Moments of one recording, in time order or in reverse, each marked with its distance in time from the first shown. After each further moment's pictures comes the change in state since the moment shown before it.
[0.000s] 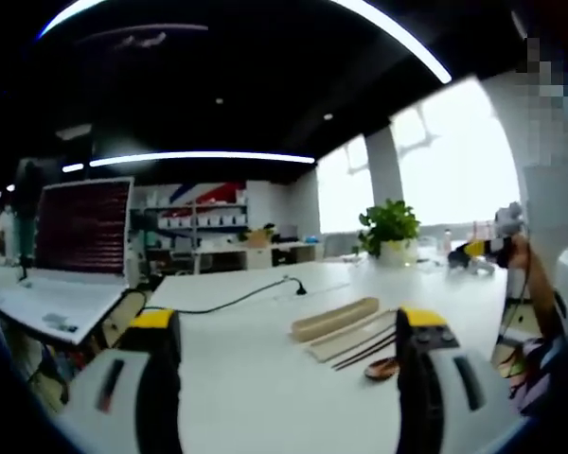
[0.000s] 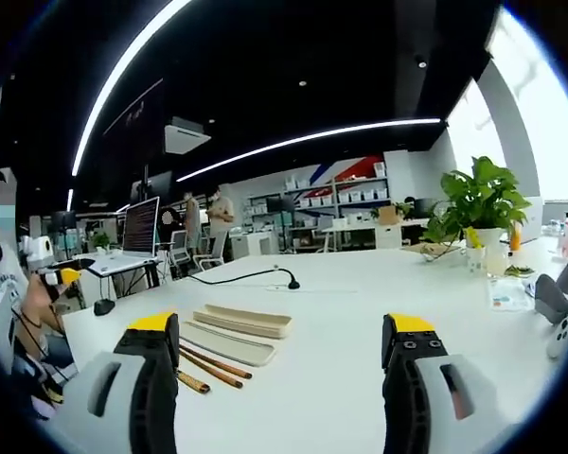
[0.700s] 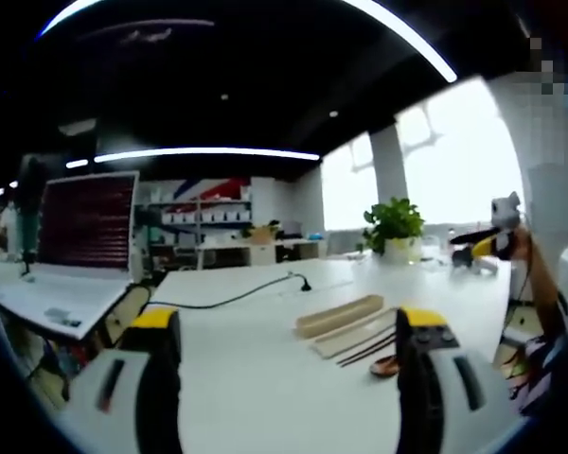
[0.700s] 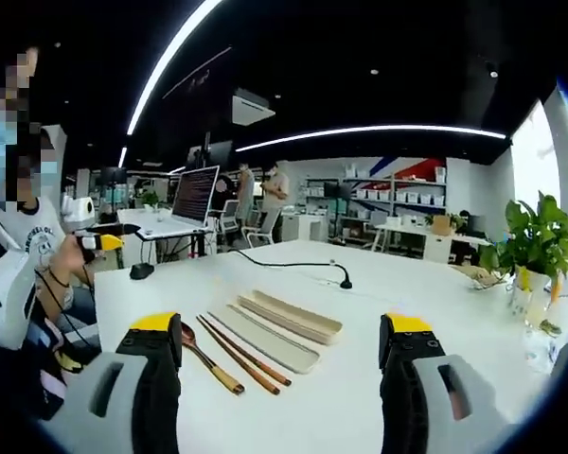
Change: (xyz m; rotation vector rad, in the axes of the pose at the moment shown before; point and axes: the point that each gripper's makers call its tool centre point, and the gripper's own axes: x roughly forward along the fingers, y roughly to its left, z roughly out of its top) left arm 0.000 0.008 -0.003 -0.012 0.013 0.023; right arm 0.024 0.065 0.009 -0.197 0.083 0.254
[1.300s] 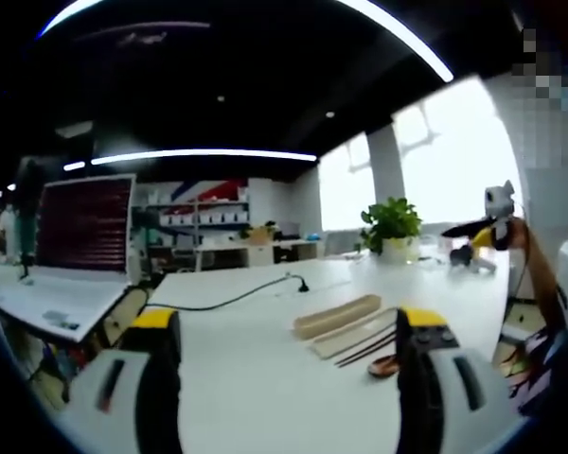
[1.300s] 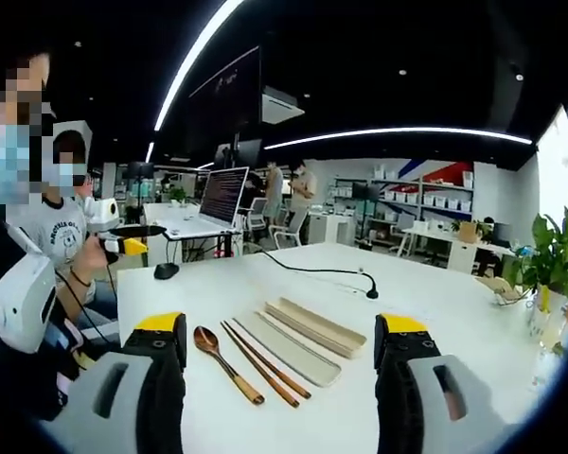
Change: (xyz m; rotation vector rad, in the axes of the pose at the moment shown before) left arm 0.001 -0.003 0.000 0.009 0.003 -0.011; right arm 0.011 0.023 0.018 -0.015 0.014 0.137
